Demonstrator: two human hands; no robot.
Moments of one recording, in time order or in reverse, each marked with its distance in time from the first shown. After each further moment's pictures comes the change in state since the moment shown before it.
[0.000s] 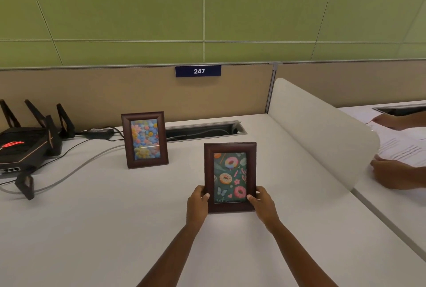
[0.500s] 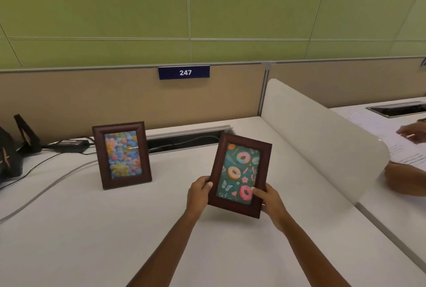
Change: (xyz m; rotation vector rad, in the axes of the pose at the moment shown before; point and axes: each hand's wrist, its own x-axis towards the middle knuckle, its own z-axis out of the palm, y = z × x) left_hand 0.078 0.044 0.022 -0.169 -0.121 0.067; right_hand 0.076 -0.007 -0.030 0.453 -0.112 0.098
